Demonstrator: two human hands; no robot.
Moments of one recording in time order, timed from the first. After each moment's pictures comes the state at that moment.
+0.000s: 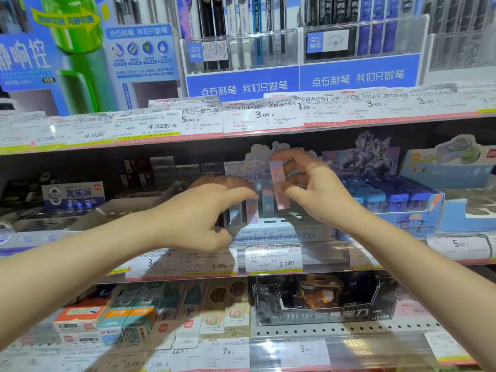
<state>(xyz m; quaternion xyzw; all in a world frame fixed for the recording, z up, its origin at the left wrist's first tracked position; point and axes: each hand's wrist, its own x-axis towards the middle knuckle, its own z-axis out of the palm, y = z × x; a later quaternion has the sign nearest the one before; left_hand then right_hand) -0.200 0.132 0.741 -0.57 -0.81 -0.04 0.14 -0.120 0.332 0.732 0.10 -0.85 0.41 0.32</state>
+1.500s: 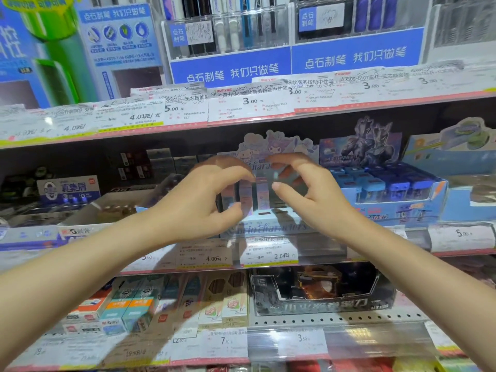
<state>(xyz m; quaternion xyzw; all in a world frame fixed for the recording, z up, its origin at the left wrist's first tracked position) -0.183 0.145 0.742 -0.58 -0.77 -0.16 0.22 -0.112 0.335 0.708 0.10 -0.87 0.32 0.36</state>
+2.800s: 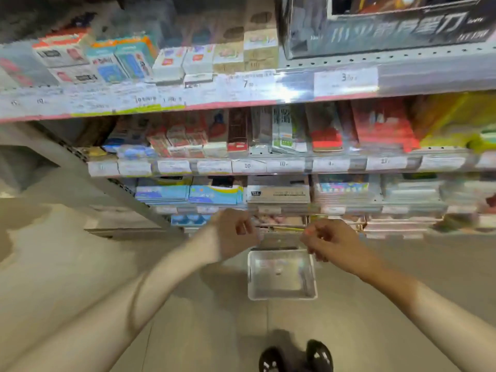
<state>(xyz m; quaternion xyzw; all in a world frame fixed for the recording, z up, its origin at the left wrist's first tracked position) -0.045 0.029 0.353 -0.24 -0.88 -0.30 -0.28 0.062 0.227 0.330 -0.17 -0.81 0.55 -0.10</state>
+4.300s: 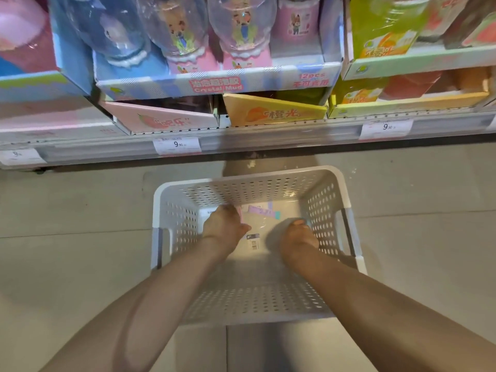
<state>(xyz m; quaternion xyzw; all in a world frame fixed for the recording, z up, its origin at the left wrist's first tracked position) -0.062 0.105 -0.454 -0.19 -0.93 0.01 -0.30 0.018 0.220 -0.454 -0.37 -0.82 0.18 -0.39</state>
